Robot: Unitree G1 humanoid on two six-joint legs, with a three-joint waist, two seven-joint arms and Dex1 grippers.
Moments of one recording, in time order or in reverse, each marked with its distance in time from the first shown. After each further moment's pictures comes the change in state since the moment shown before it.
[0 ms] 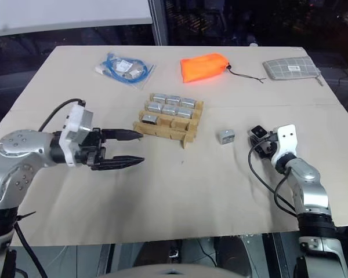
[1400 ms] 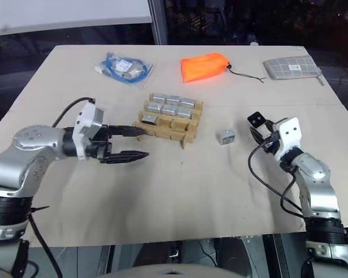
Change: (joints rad) left arm -0.098 -0.134 -0.076 0.132 0.037 0.010 0.011; right arm 0.052 -0.054 0.008 -0.253 -0.004 -0.104 0.136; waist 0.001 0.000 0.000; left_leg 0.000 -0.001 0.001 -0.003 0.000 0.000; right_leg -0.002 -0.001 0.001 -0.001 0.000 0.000
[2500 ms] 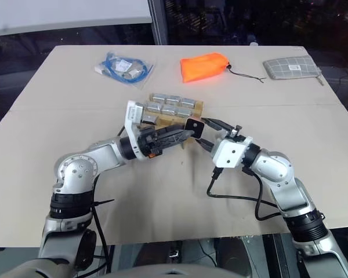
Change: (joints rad) left arm -0.090 -0.424 0.044 0.010 -0.406 0.500 0.535; right arm -0.085 -0.005 0.338 -0.142 -0.393 -0.446 -0.004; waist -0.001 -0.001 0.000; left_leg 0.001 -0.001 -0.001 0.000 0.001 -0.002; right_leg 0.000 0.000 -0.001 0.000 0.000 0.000
